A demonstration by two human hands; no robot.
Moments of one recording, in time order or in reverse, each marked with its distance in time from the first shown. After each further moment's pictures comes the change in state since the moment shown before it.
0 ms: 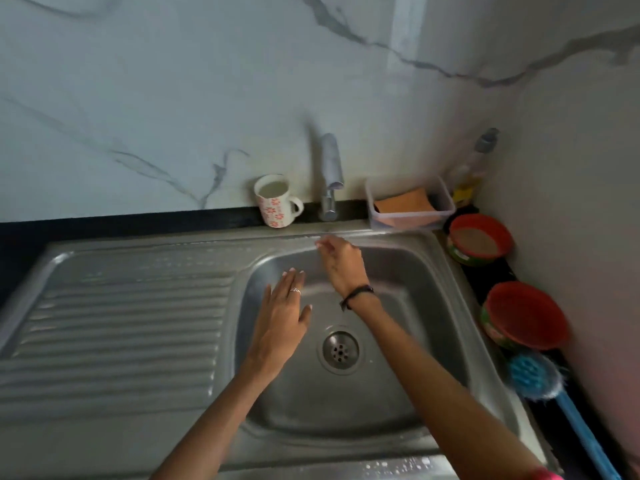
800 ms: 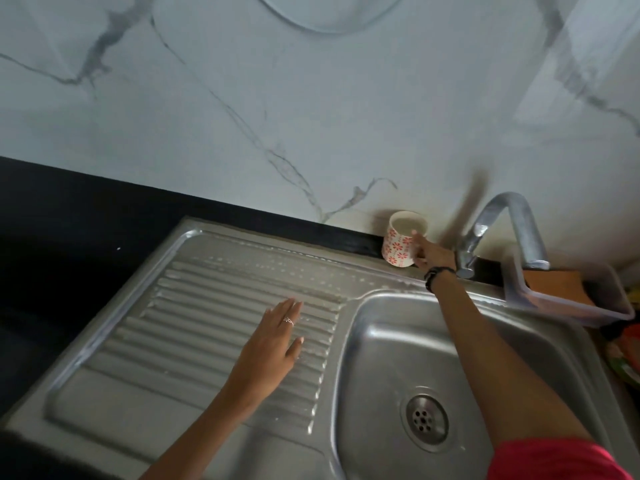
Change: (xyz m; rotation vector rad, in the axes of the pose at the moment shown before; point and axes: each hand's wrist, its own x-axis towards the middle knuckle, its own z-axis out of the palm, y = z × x) left_hand -0.052 -0.178 -0.081 -0.040 -0.056 -0.172; right_hand 0.159 -0.018 0.094 0.351 -0.068 0.545
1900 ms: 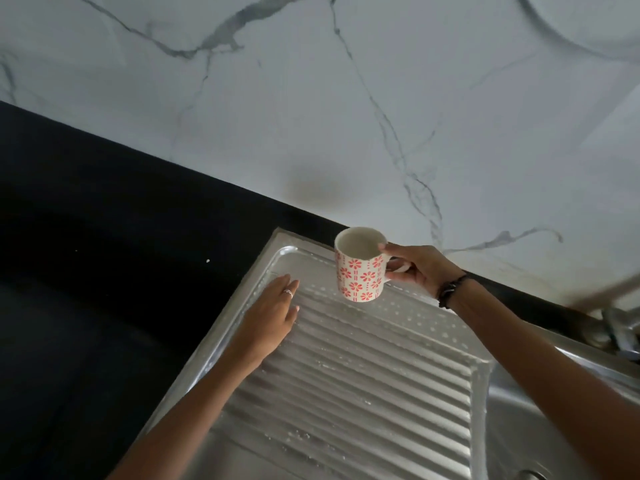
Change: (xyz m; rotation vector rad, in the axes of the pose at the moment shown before) left_hand 0.049 -0.252 -0.068 -0.091 0.087 -0.212; right_hand -0.105 -0.095 0.267 -0.089 -0.477 0.061
